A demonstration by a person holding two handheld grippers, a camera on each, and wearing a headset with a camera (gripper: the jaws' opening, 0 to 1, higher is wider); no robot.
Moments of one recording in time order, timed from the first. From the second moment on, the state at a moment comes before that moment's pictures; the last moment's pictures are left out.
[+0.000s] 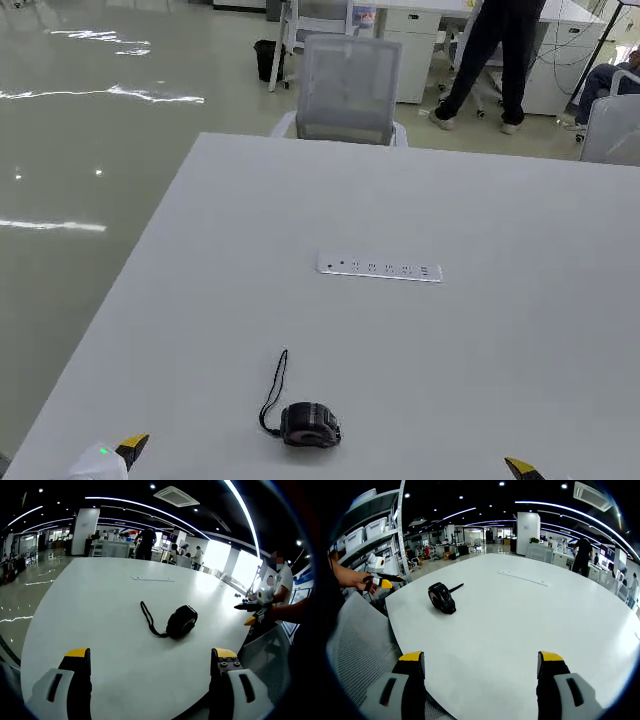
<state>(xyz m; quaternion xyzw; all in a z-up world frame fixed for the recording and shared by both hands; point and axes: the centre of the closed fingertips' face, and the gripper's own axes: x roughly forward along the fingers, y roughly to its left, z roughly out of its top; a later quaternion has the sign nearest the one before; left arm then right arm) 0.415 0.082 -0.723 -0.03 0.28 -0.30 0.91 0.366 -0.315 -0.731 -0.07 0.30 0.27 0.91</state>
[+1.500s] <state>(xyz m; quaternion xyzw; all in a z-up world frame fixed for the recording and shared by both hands) 0.411 0.104 -0.727 -0.04 0.30 -0.30 0.90 0.326 -0.369 -0.733 -0.06 0.32 0.23 0.92</state>
